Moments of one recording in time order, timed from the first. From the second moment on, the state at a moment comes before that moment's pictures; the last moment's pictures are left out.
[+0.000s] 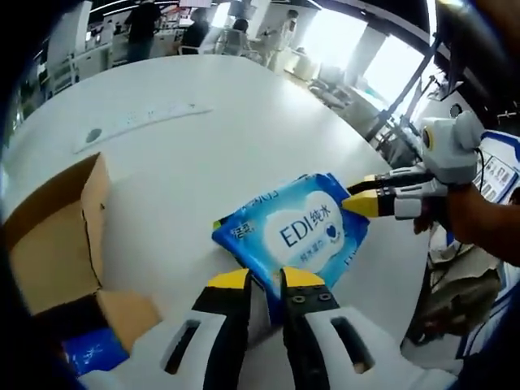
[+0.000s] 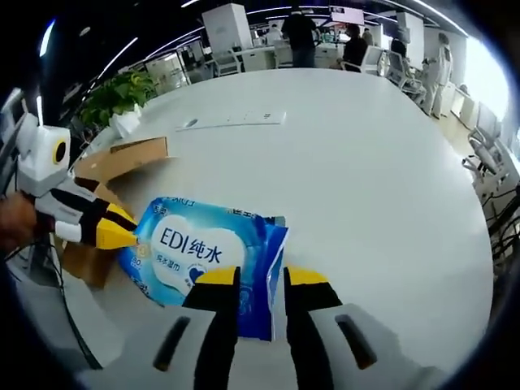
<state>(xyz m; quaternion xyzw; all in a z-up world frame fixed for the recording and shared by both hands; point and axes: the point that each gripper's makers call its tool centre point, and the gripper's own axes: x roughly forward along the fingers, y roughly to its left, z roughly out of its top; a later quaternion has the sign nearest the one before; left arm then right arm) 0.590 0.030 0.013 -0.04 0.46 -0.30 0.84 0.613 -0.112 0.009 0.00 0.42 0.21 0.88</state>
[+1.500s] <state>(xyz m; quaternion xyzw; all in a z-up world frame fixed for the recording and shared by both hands) 0.552 0.117 0.096 -0.04 0.39 -0.27 0.88 0.584 -0.062 0.085 -0.02 0.37 0.21 0.91</state>
